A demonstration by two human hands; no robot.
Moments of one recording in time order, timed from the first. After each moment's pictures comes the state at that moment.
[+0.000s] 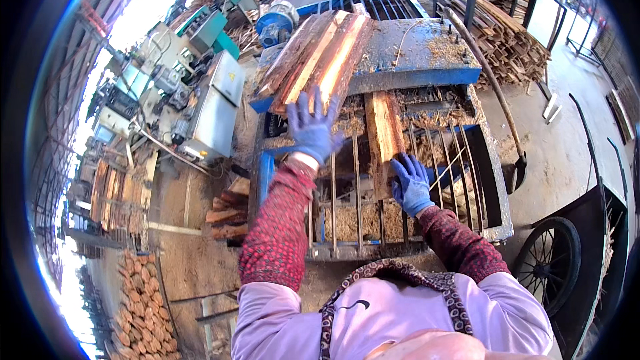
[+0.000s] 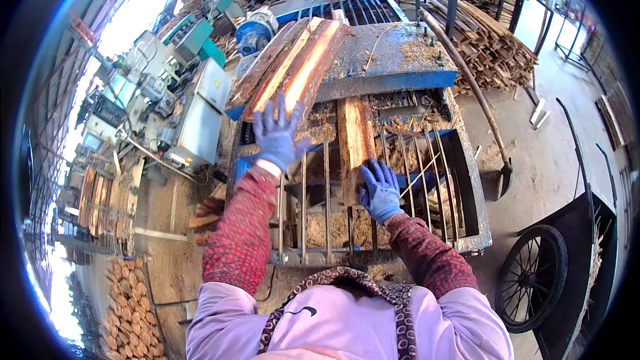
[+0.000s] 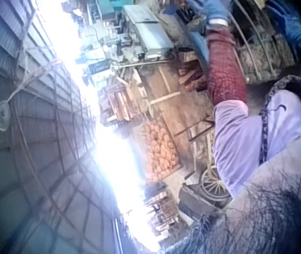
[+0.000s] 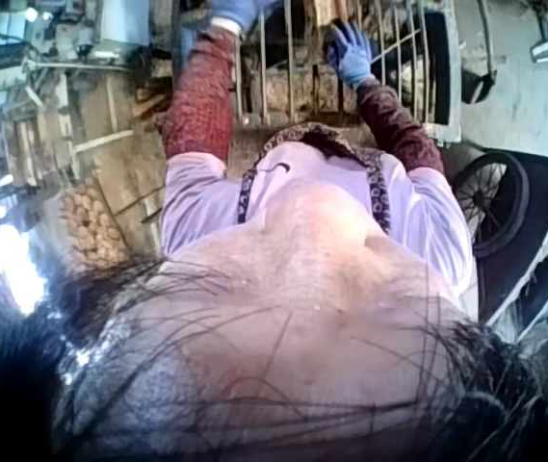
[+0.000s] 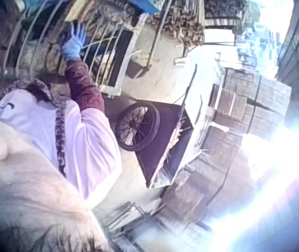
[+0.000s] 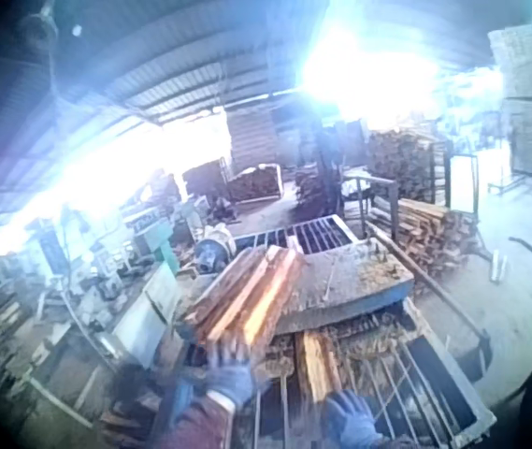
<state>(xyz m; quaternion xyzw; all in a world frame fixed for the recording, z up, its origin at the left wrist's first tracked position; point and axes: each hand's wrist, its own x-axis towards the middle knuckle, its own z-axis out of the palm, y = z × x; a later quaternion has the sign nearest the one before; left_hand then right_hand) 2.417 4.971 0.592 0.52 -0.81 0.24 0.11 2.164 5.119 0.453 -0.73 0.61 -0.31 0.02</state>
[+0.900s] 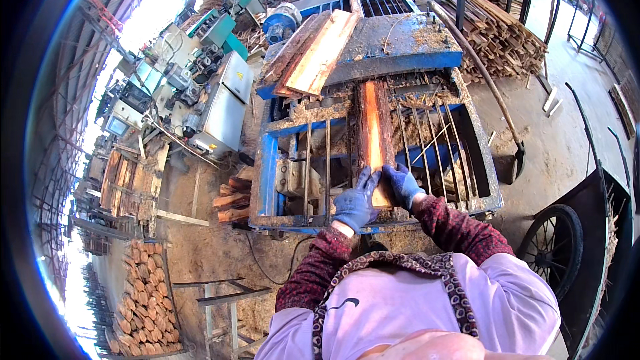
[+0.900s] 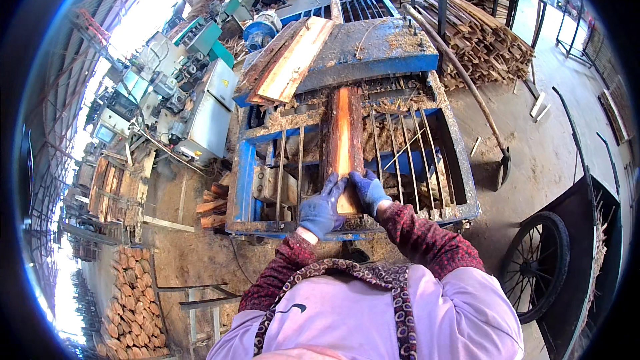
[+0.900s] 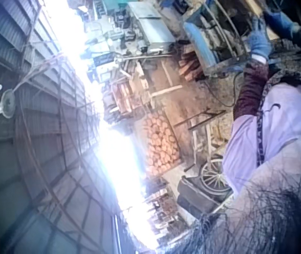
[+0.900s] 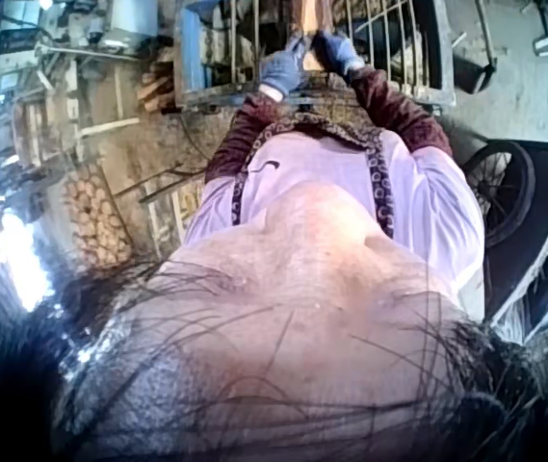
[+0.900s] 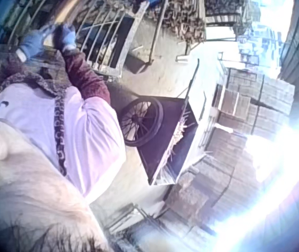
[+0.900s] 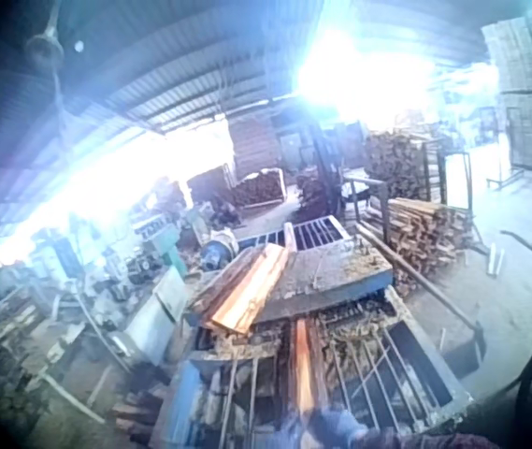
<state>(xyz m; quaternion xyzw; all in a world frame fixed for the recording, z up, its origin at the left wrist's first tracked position) 2.351 5.249 0.523 0.51 -0.85 -0.10 0.05 2.172 5.222 0.472 -0.29 0.48 -0.53 0.63</state>
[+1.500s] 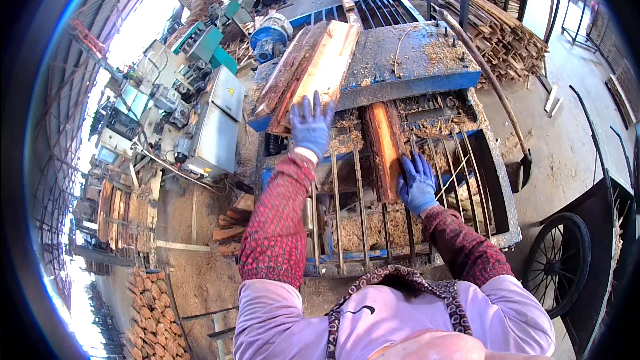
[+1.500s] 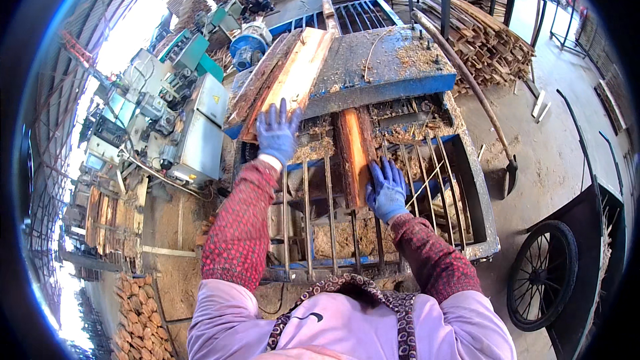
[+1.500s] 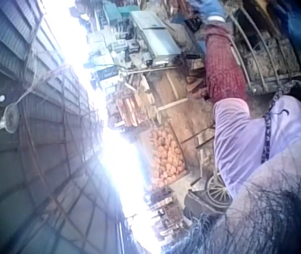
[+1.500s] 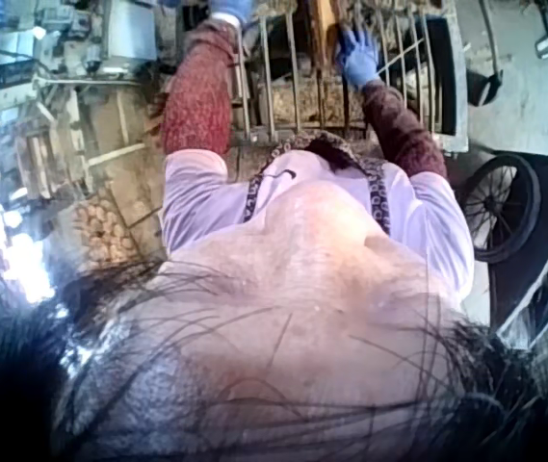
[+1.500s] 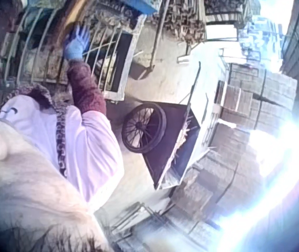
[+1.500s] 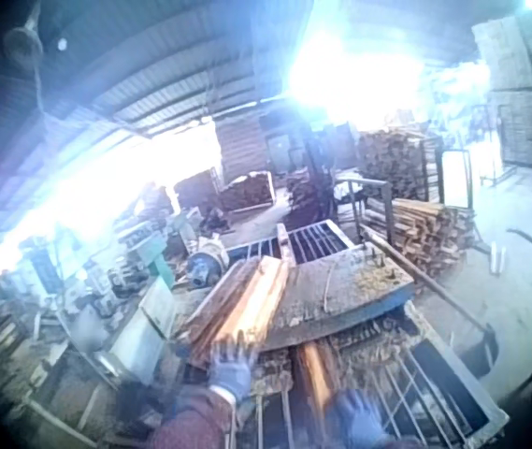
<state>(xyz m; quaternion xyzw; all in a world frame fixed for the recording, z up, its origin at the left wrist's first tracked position) 2.423 4.891 0.570 0.49 -0.81 0.33 0.01 2.159 5.078 0.451 -0.67 0.66 -0.34 0.02</state>
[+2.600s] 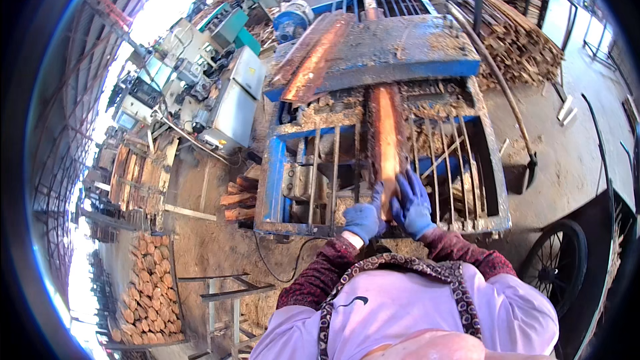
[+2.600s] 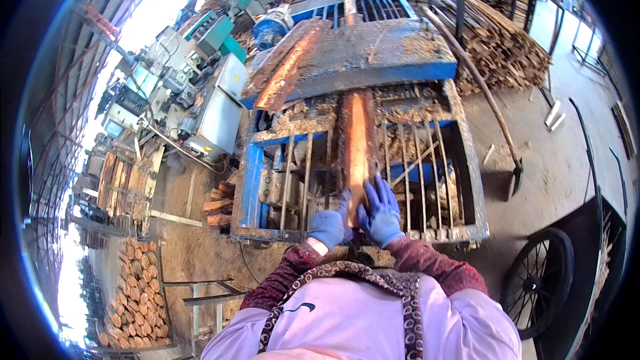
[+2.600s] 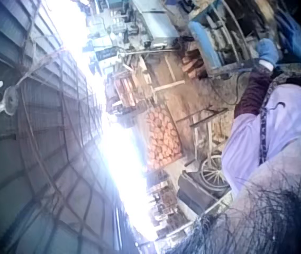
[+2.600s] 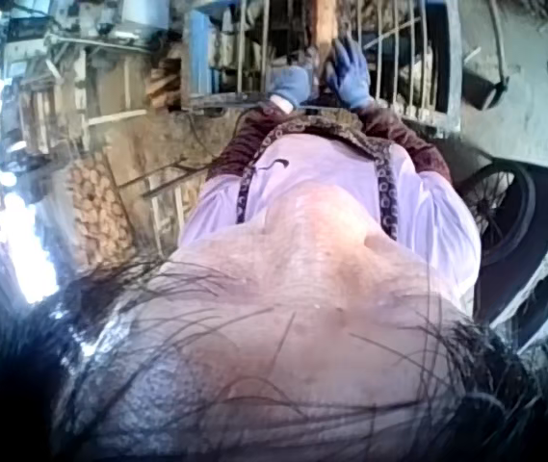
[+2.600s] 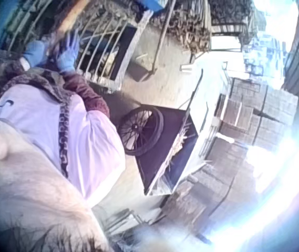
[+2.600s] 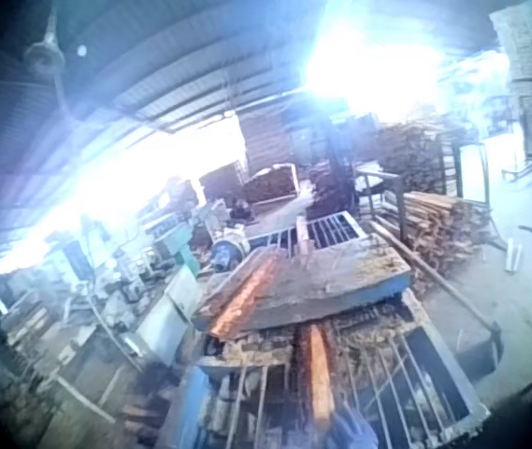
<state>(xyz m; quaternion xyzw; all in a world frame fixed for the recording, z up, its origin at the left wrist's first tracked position) 2.340 5.227 0.488 0.60 -0.78 -0.16 -0.09 2.149 5.240 0.481 -0.70 0.55 -0.43 0.17</state>
